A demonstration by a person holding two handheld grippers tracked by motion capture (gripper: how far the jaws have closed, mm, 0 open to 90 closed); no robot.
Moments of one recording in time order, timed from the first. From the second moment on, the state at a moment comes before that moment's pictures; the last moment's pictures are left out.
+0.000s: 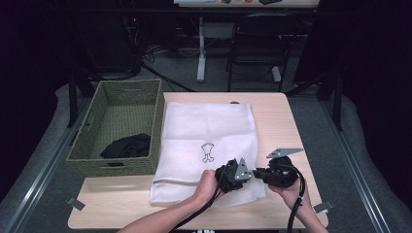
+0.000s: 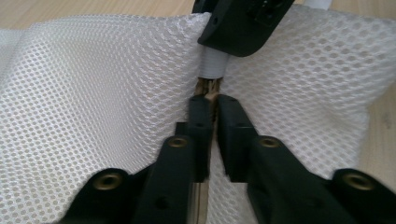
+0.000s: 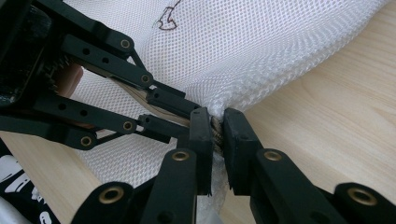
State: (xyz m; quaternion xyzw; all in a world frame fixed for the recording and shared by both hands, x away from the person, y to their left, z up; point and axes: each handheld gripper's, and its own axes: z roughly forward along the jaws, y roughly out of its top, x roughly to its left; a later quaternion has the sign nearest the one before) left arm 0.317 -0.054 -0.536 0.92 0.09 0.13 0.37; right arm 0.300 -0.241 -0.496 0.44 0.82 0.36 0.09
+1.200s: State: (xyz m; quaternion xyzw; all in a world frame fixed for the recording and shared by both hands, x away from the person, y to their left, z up) left arm 0.316 -0.052 -0.531 0.92 0.09 0.12 0.36; right arm 0.300 -0.236 -0.501 0.43 0.83 0.33 0.11
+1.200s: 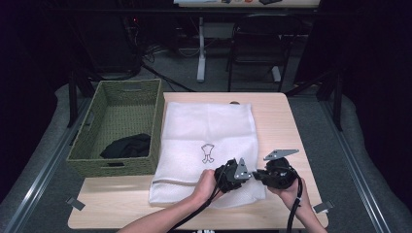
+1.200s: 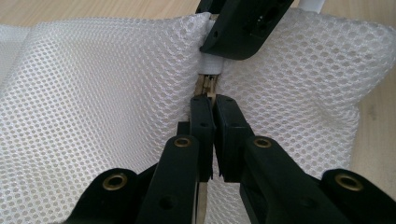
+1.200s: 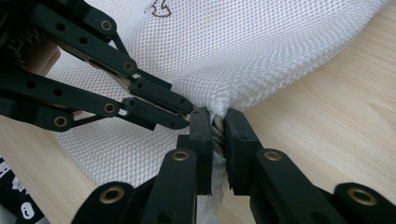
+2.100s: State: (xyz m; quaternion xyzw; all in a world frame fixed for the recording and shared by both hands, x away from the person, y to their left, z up) left arm 0.319 -0.038 -0.536 0.93 0.10 0.11 0.34; right arm 0.300 -0.241 -0.500 0.44 0.83 0.32 0.12
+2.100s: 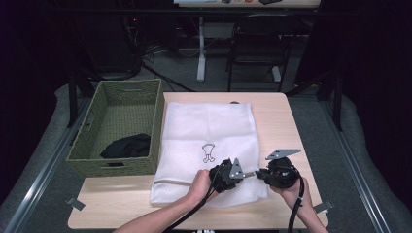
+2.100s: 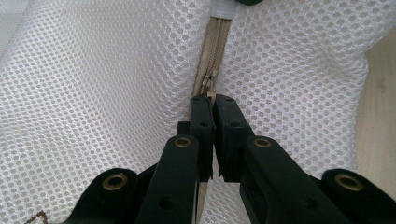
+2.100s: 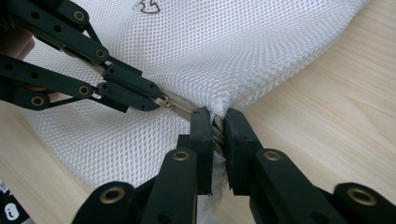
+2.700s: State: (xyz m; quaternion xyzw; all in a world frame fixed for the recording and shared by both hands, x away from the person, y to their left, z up) left arm 0.321 -0.027 -0.542 0.93 0.12 0.10 0.32; right arm 0.300 -0.244 -0.501 0.44 0.83 0.31 0.13
